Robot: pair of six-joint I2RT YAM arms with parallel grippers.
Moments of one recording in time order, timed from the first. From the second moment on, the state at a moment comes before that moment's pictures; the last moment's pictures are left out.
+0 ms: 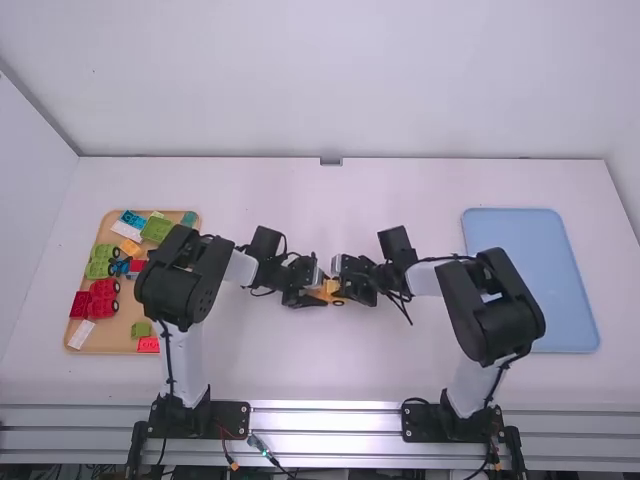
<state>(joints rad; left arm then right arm) -0.27 2.06 0.83 0.11 1.00 1.12 0.36 1.88 0.75 0.05 -0.85 -0.98</state>
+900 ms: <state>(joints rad) -0.27 2.06 0.83 0.12 1.00 1.11 0.32 1.88 0.75 0.06 -0.89 -0.97</state>
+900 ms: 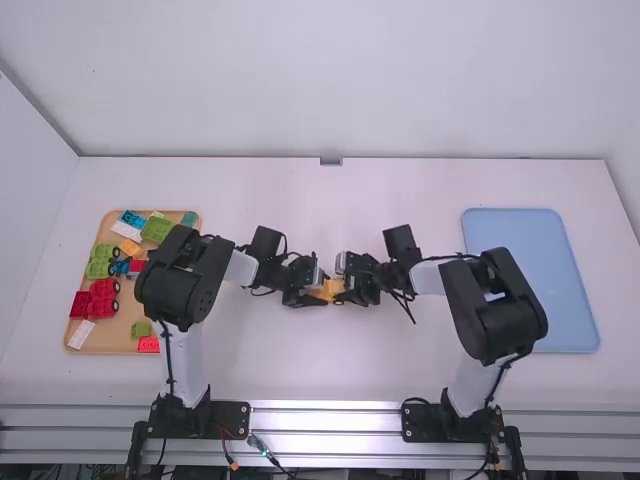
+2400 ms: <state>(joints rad) -0.27 2.06 0.83 0.12 0.99 1.12 0.30 1.91 0.74 0.07 -0.98 -0.89</state>
